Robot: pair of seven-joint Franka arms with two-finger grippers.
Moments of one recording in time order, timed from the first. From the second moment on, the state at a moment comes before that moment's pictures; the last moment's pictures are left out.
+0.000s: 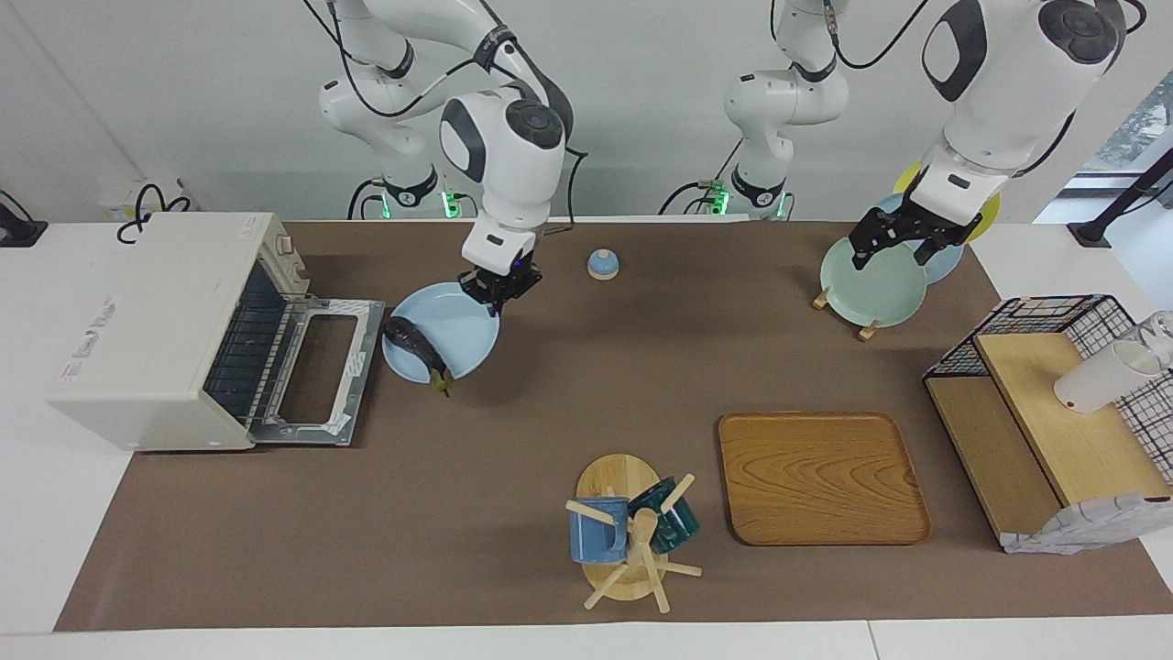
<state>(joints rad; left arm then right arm) -0.01 -0.03 -0.08 -1.68 -0.02 1.59 -0.10 0.53 0.12 0.06 -1.85 -0.26 1.85 0.31</state>
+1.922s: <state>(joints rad) 0.05 -0.02 -0.08 -1.68 -0.02 1.66 -0.12 0.73 0.46 0.05 -1.55 -0.25 1.97 0.64</state>
